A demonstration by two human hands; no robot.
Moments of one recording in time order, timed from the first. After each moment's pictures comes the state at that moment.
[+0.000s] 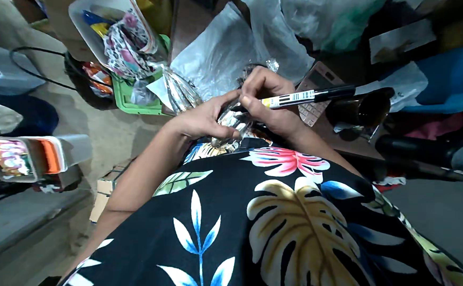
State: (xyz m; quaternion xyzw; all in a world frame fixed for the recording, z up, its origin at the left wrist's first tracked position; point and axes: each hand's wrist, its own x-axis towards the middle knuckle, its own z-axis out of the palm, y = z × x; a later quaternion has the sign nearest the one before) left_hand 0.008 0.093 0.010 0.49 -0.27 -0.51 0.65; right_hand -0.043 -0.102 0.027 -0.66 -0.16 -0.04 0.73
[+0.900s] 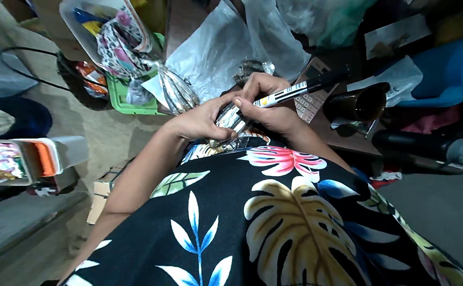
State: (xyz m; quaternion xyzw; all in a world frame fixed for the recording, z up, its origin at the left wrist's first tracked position) left_hand 0.002 0.094 0.009 0.50 -0.26 -0.53 0.63; right_hand -0.052 -0.107 0.022 -0.71 -0.14 -0.03 0.69
